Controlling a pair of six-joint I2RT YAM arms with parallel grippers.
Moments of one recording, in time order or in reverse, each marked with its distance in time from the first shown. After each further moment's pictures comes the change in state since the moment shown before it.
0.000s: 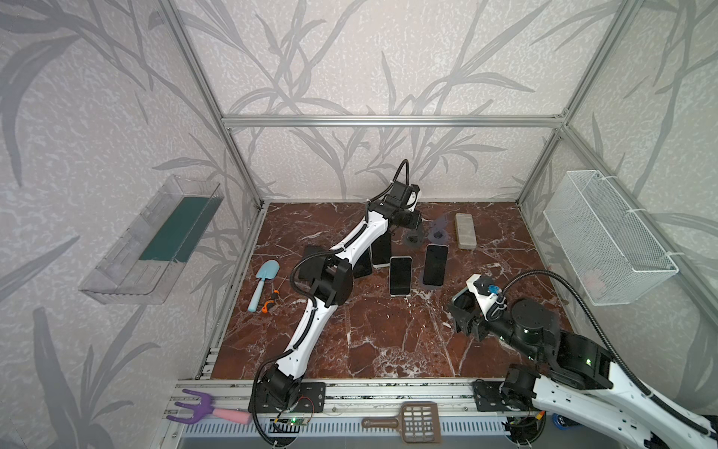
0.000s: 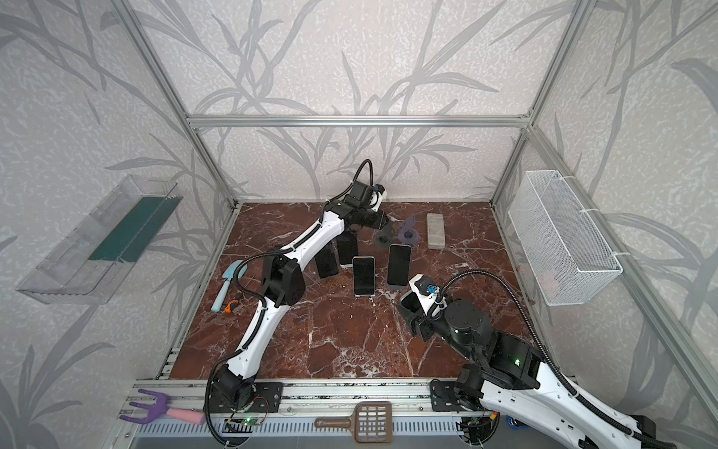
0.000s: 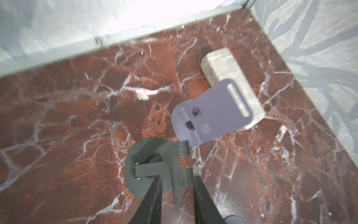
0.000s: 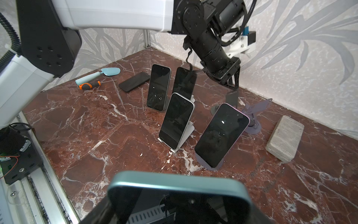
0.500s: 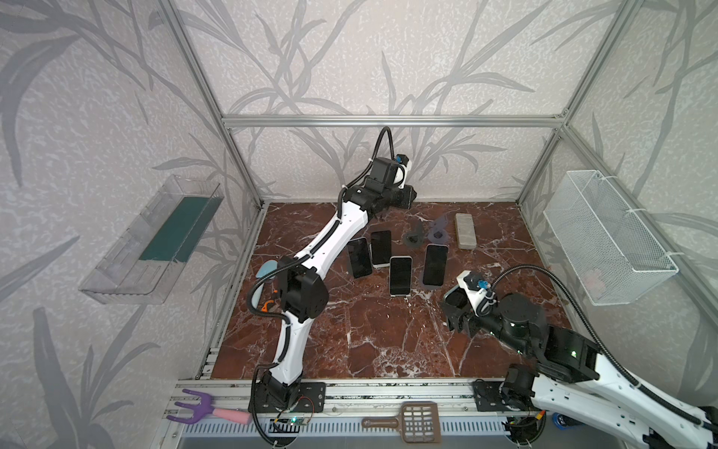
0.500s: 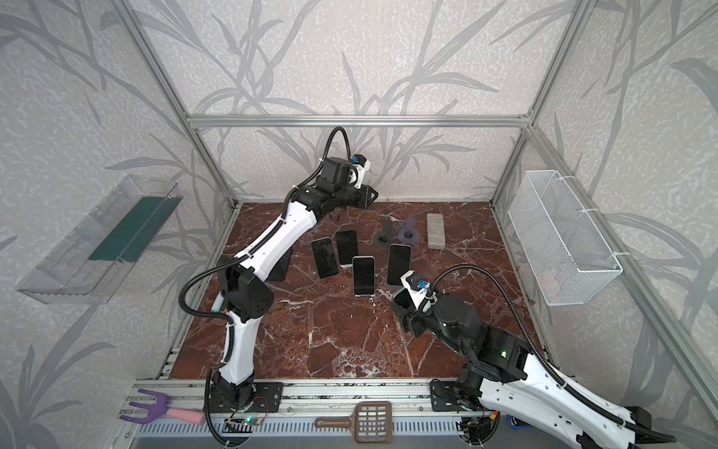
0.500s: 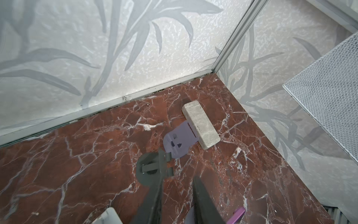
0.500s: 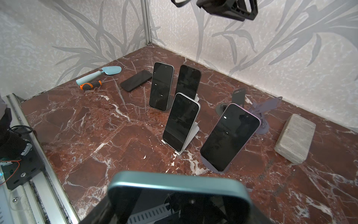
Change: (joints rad) left arm 0.010 -0.465 -0.353 0.099 -0.060 -0.053; right arm 0.002 0.118 0.000 0.085 -0.016 0.045
